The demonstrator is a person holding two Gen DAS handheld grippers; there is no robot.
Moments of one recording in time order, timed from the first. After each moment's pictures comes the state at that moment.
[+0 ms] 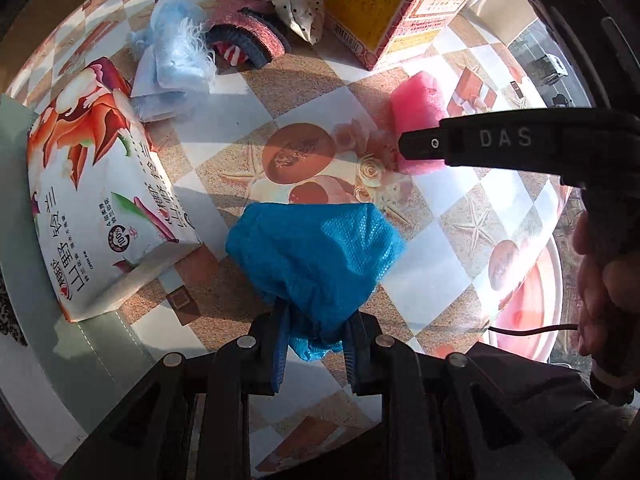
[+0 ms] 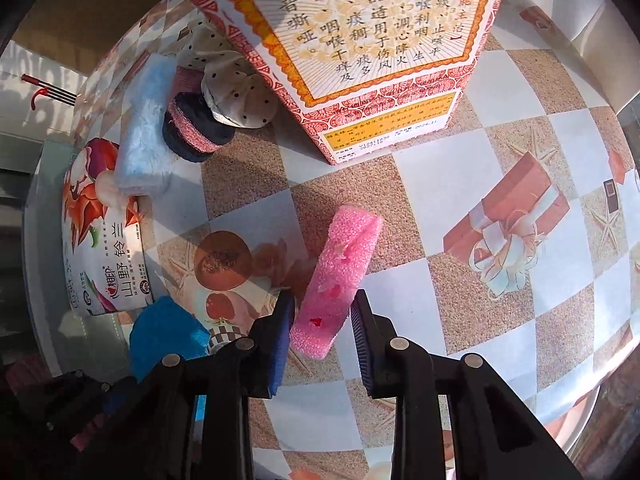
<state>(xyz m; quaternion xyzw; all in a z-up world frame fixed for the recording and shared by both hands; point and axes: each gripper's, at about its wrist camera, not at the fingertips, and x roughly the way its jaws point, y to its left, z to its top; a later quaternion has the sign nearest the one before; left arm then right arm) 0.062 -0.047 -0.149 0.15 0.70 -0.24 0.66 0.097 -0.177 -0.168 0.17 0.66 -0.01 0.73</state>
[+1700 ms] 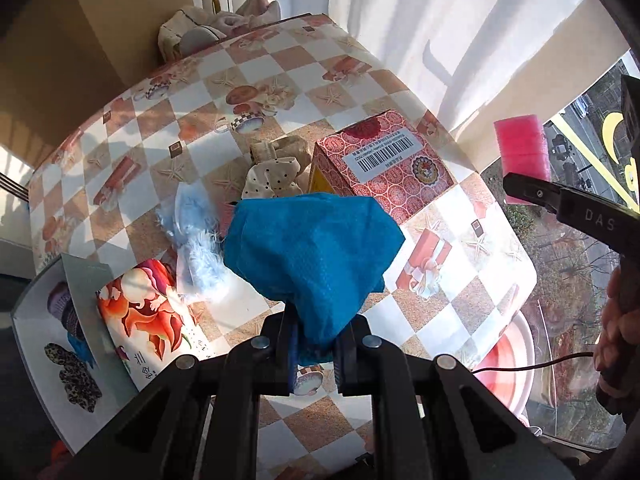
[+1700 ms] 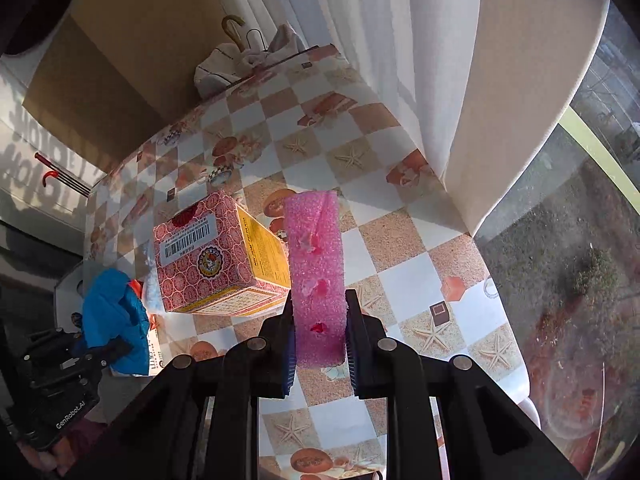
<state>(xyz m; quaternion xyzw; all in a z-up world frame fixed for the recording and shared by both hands) 0.154 -0.113 -0.006 0.12 0.61 -0.23 0.75 0.107 -0.312 -0.006 0.16 0.55 -0.08 0.82</state>
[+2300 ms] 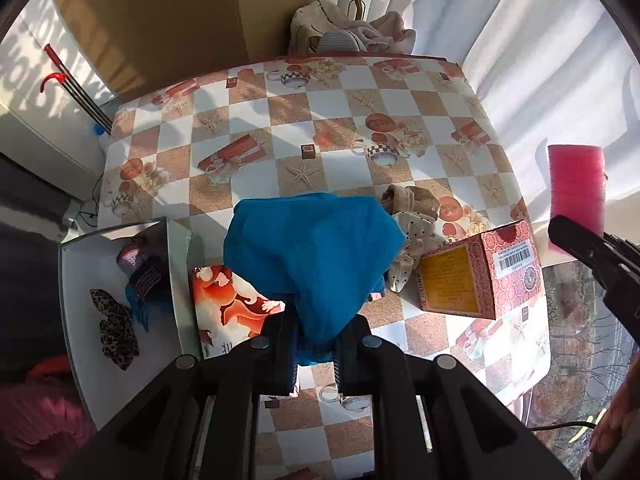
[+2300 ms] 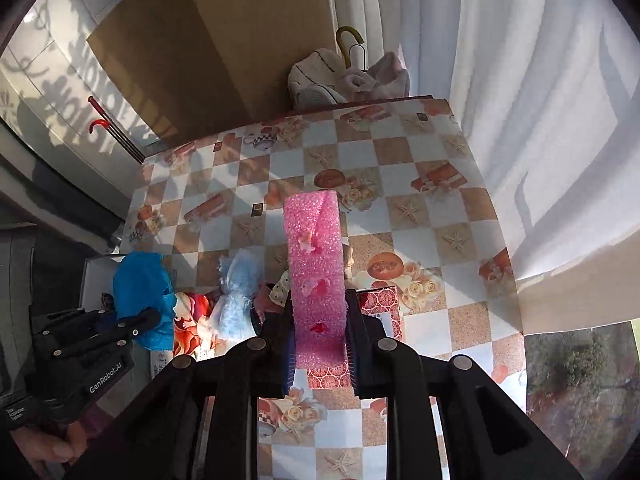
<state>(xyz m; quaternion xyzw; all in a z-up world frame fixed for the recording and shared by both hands) 0.209 -0.014 0.014 0.03 0.62 -0.06 0.78 0.188 -0.192 0.043 0.05 0.54 0.03 0.84</state>
